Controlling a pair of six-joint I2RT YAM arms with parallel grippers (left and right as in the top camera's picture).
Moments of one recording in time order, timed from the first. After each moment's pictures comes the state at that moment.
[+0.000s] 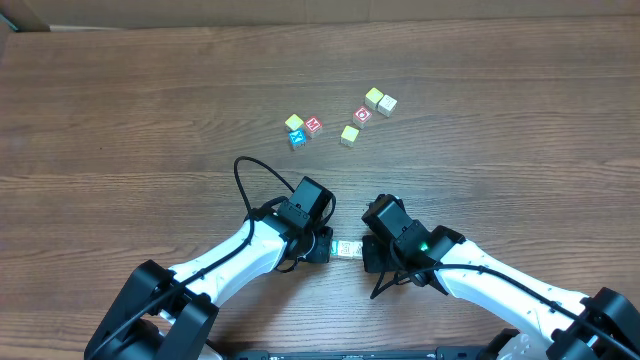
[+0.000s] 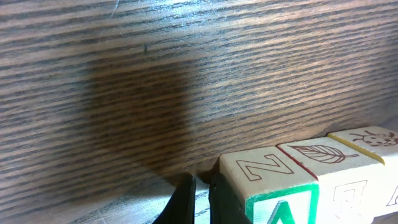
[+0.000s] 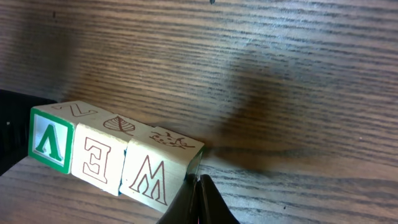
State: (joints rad) left arm -0.61 1.60 0.75 -0.47 0.13 -0.47; right arm 0.75 1.45 0.68 -0.44 -0.06 0.65
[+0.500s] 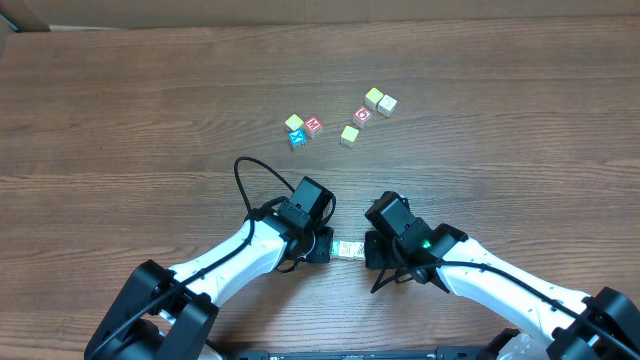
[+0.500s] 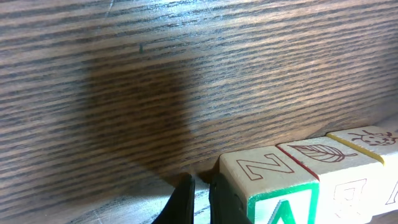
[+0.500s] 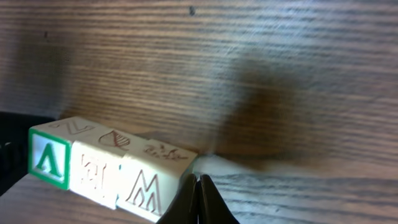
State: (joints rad) left arm -0.61 1.60 0.75 -0.47 0.14 -0.47; right arm 0.73 1.45 0.68 -0.44 -0.06 0.70
